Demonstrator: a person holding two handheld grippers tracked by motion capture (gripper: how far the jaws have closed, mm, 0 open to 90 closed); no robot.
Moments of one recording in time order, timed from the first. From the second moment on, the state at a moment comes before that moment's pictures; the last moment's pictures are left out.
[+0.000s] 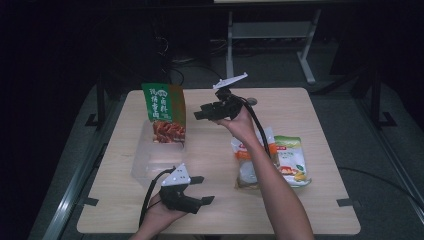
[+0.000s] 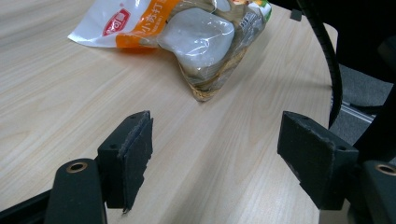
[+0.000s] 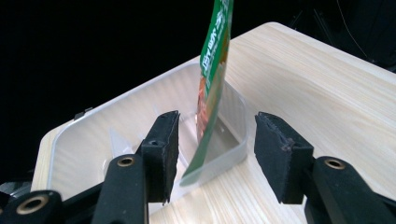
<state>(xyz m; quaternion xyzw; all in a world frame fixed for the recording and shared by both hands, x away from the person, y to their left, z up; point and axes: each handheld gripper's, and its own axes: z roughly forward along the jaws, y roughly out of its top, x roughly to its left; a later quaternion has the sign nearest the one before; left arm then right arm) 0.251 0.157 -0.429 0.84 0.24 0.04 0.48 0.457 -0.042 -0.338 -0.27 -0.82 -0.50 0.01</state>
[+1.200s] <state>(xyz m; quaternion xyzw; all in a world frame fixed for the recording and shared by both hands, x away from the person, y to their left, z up) 0.249 0.151 -0.431 0.85 0.23 0.04 0.47 0.412 -0.133 -0.346 -0.32 -0.83 -0.46 0.00</state>
